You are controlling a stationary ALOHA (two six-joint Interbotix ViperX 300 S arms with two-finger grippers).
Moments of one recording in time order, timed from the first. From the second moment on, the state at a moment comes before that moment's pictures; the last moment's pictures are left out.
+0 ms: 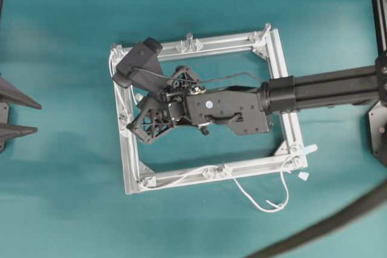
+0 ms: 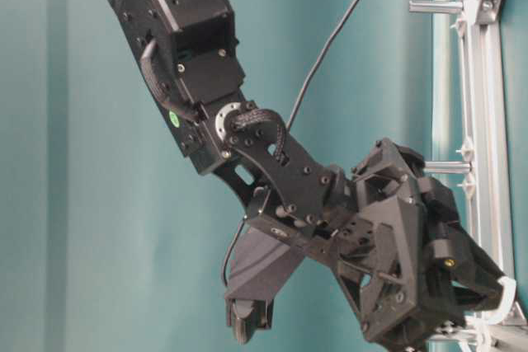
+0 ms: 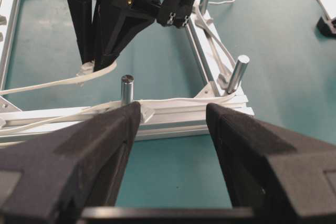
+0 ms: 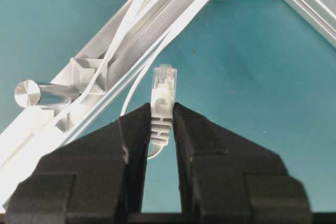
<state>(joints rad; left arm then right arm) -0.04 -1.41 1.41 -0.06 0.23 -0.04 0.00 0.45 0.00 -0.47 0.61 1.02</state>
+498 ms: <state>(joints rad) -0.04 -1.41 1.41 -0.06 0.23 -0.04 0.02 0.29 0.26 -0.48 0.72 1.23</state>
